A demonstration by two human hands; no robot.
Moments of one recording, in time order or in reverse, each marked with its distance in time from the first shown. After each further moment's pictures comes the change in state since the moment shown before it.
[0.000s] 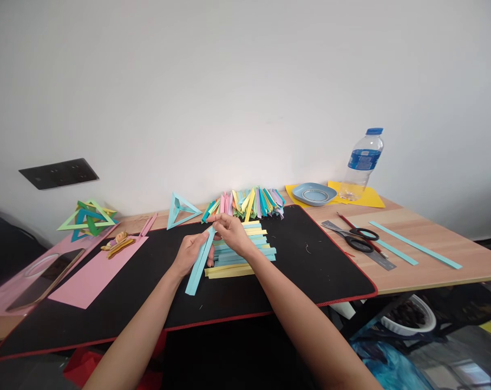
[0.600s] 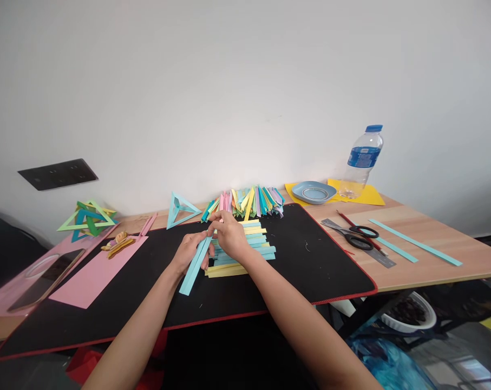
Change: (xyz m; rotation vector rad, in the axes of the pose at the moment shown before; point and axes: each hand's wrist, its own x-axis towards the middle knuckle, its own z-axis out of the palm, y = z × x) left_hand 0.002 0.004 -0.002 -0.051 -0.021 -0.191; right_hand -0.003 0.018 -0.004 -0.698 0.017 -0.493
